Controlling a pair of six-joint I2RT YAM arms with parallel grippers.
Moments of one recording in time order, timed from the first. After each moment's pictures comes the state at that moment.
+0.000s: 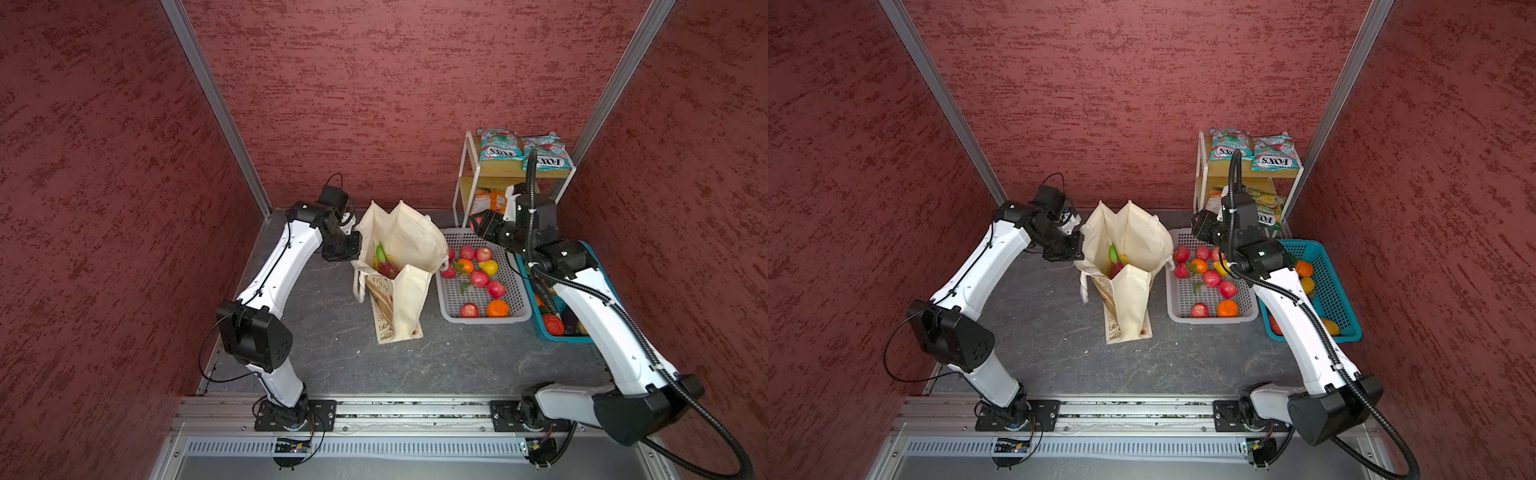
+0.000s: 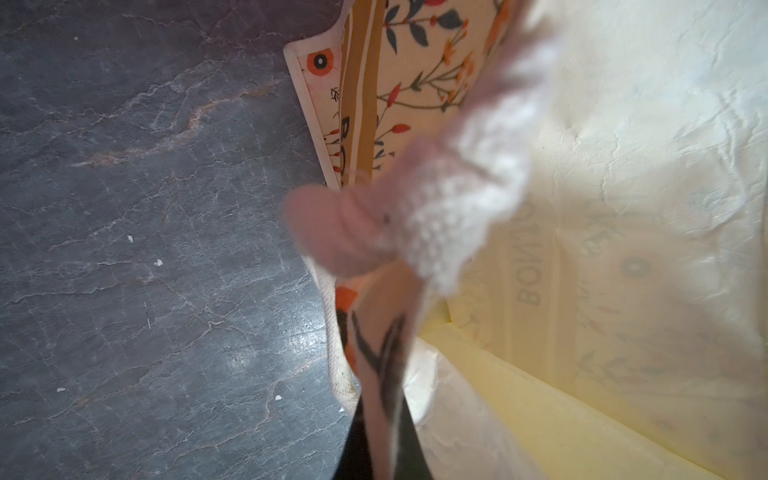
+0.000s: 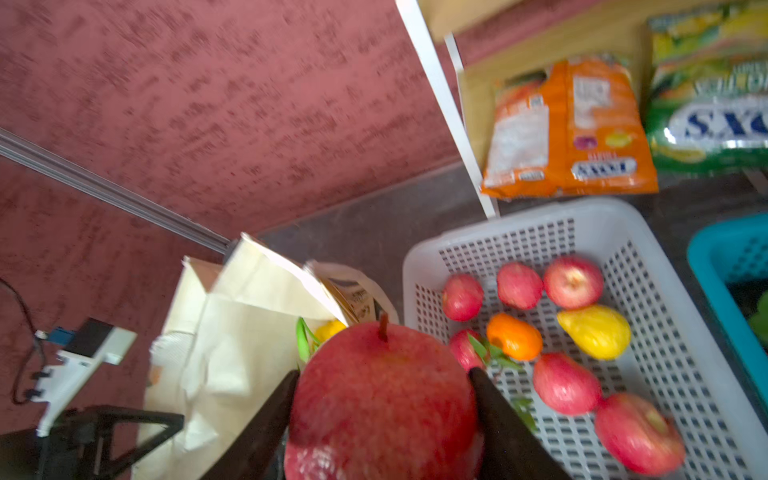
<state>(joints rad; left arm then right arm) -0.29 1.71 1.80 -1.31 0.23 -0.29 0.32 1.34 1.55 -0.64 -0.01 0.57</state>
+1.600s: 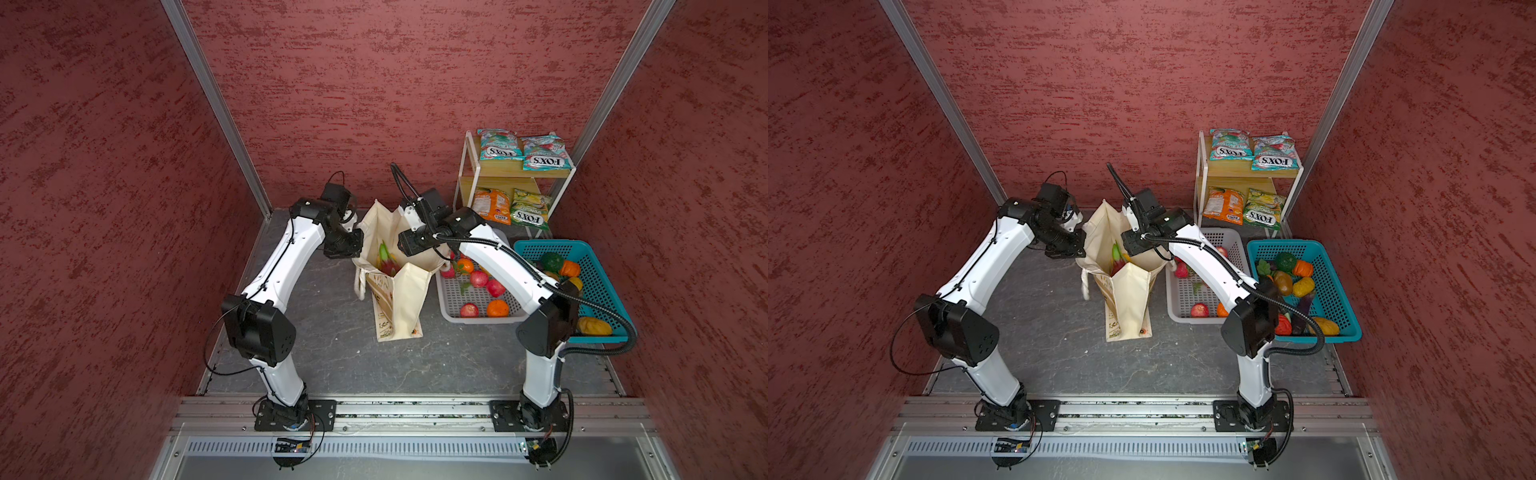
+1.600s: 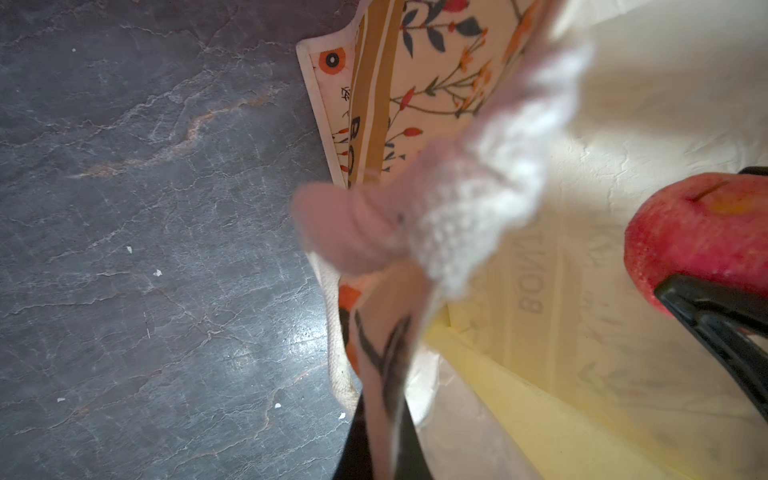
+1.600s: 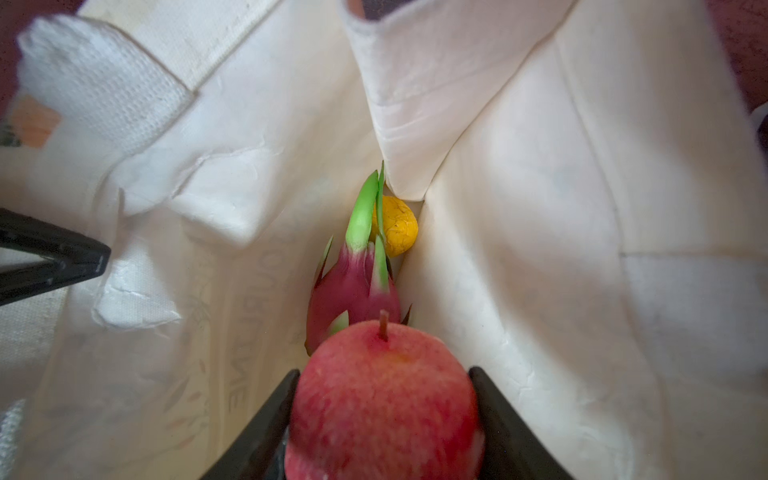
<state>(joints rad) -0.28 1.75 1.84 -1.32 0.23 -0.29 0.64 1.94 2.02 -0.98 -0.05 0.15</state>
